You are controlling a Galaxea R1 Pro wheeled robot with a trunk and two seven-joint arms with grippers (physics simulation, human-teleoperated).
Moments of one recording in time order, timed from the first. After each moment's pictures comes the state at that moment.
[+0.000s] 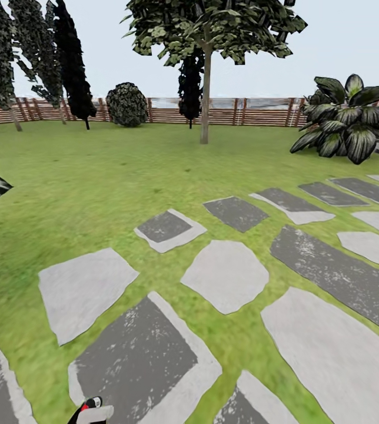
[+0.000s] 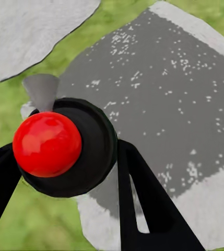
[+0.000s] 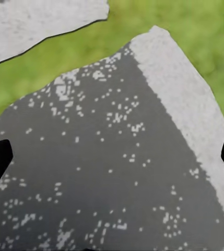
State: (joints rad) left arm -0.18 0.05 -0.11 -0.42 0.10 -0.48 0.20; right arm -0.24 -0.02 -0.01 -0.11 0.26 -0.46 0.00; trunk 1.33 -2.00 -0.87
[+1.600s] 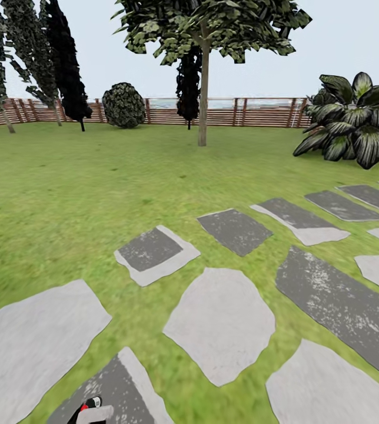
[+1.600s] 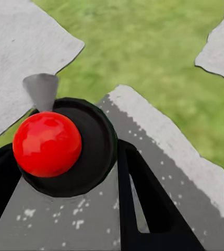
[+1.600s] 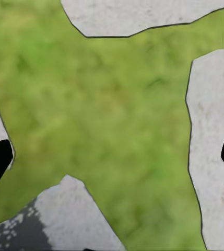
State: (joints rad) left arm -0.18 0.05 -0.11 -0.42 0.10 -0.48 0.20; right arm -0.24 -0.02 -0.01 -0.11 0.26 -0.46 0.00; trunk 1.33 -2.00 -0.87
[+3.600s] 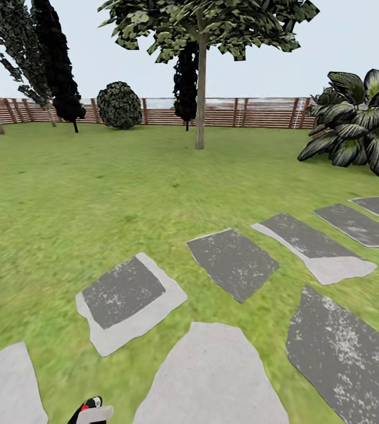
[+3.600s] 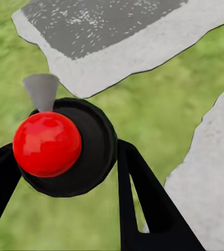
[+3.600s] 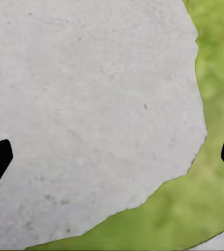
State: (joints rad) left arm -0.18 0.05 -0.11 -0.42 0.10 -0.48 0.20; right arm -0.24 -0.02 -0.01 -0.16 0.26 -0.47 0.00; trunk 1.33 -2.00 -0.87
